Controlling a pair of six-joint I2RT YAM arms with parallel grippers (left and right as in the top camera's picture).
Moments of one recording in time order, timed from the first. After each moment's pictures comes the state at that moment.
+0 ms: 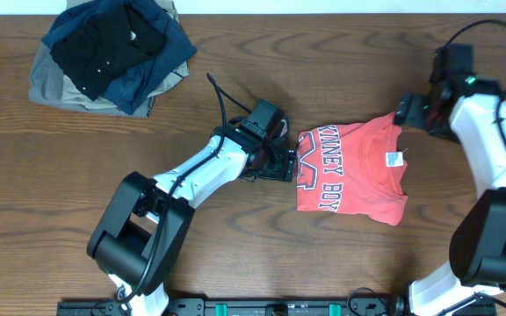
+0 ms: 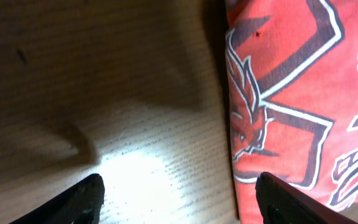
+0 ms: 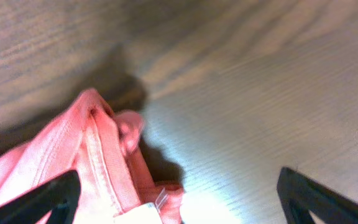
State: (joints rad) left arm -0.59 1.87 1.17 -0.54 0.30 -0.41; right arm -0.11 1.79 1.45 -0.96 0.13 0.26
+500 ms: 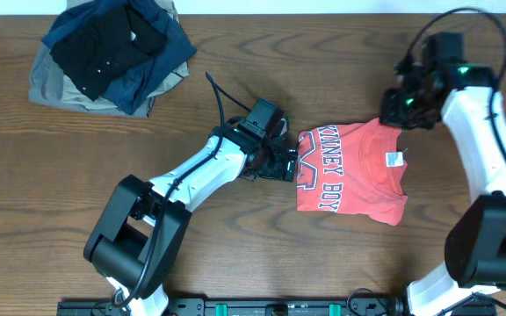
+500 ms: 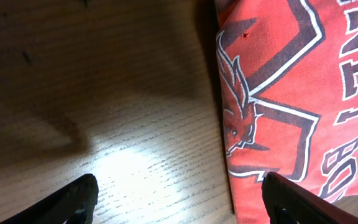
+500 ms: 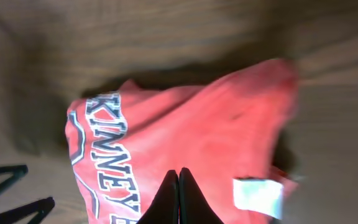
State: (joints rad) left arm -0.59 1.85 1.17 -0.55 0.30 -0.41; right arm -0.03 1.79 1.45 -0.98 -0.25 0.11
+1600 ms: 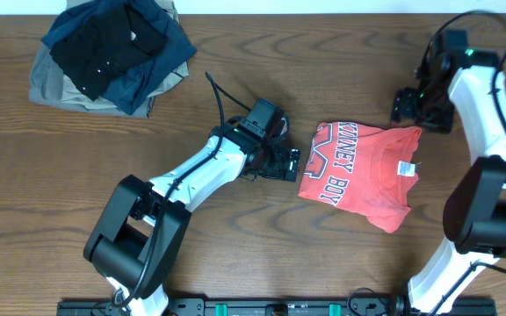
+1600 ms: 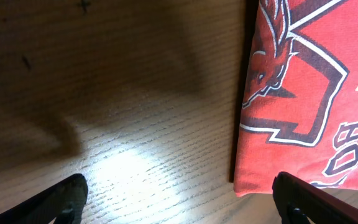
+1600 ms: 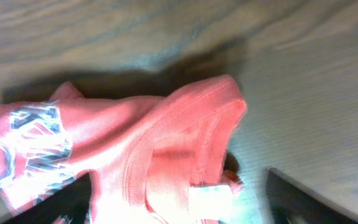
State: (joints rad) left arm -0.59 1.85 1.17 -0.54 0.30 -0.41; right arm -0.11 1.97 1.71 -1.23 -0.03 0.18
